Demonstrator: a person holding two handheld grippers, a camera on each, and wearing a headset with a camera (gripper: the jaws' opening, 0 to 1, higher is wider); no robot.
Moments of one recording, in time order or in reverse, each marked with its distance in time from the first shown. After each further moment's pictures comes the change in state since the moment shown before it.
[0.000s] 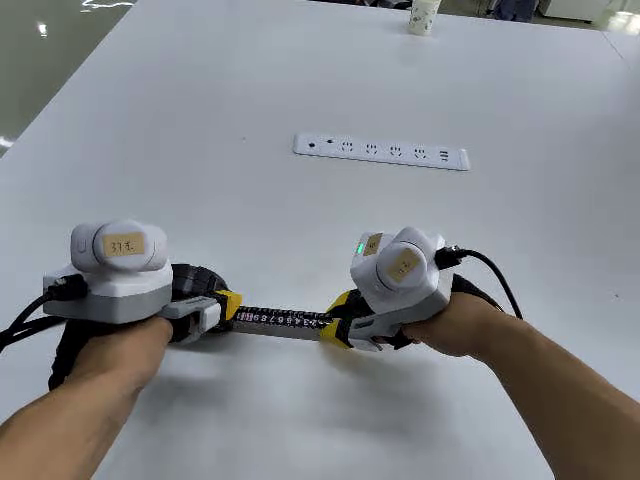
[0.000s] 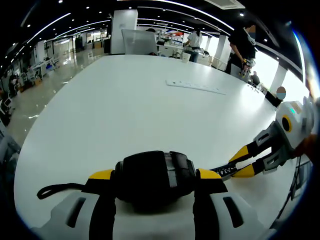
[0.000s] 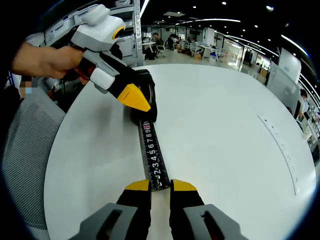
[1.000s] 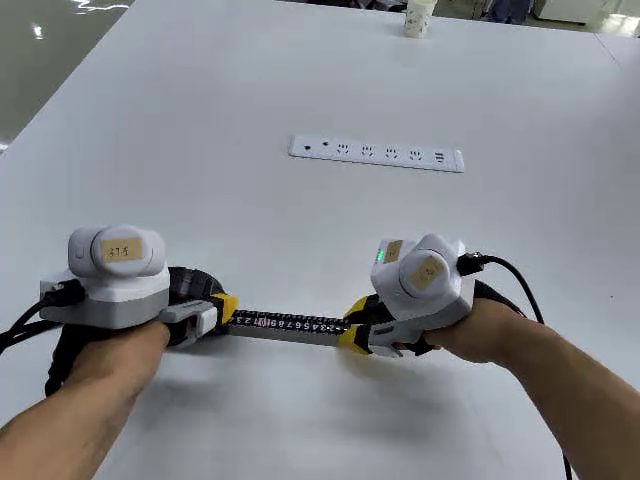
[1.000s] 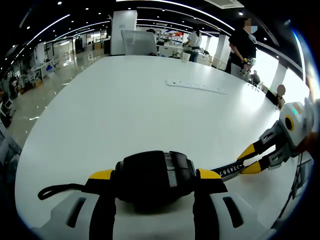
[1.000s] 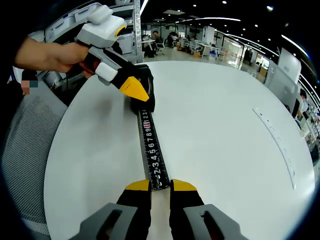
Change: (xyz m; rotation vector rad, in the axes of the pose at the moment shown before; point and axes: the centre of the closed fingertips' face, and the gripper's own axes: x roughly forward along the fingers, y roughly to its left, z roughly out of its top) left arm 0.001 -0.001 0.000 0.012 -0.005 0.009; right arm -0.016 -0.004 -0.020 -0.004 0.022 -0.010
